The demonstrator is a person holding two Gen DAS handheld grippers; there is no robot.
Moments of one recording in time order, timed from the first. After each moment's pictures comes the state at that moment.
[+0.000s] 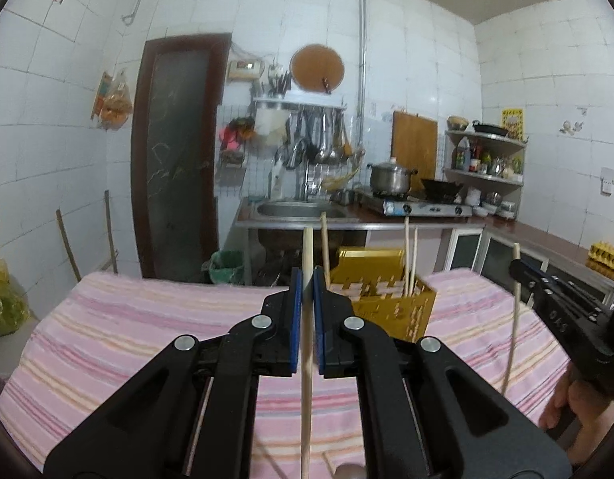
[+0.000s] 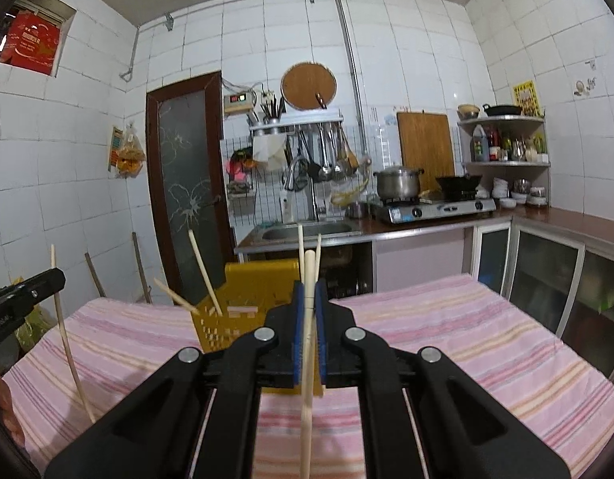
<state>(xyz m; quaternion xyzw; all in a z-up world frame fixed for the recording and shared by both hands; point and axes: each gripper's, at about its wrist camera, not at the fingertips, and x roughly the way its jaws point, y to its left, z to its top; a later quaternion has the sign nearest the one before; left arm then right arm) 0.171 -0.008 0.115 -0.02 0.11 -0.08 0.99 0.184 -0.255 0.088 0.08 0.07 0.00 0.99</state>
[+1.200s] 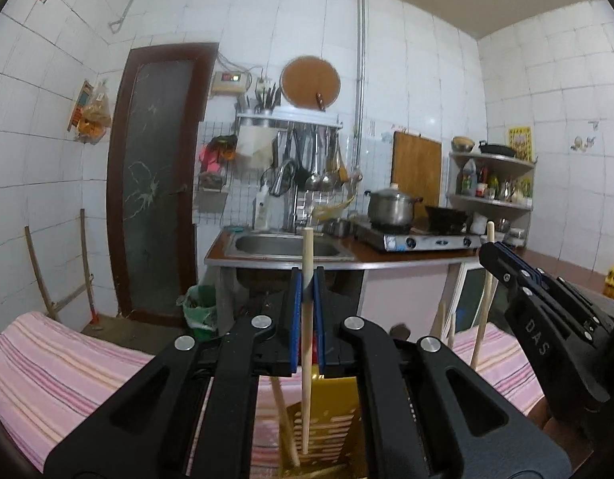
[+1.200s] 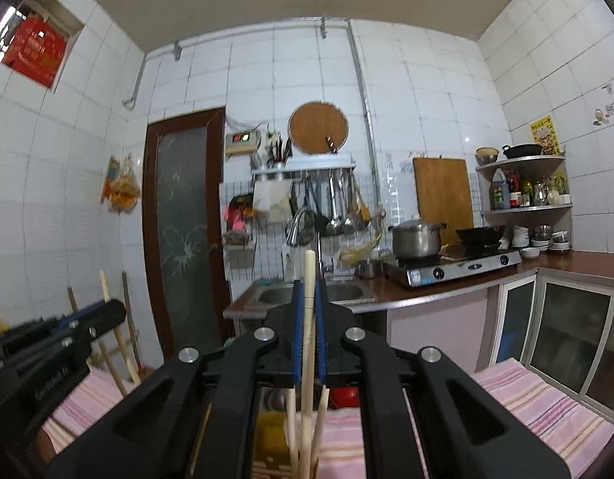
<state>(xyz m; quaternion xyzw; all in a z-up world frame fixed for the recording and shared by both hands) 0.360 -0.081 0.108 -0.03 0.07 -0.08 0.99 0.350 -0.253 0.110 0.05 0.00 0.01 1.00</state>
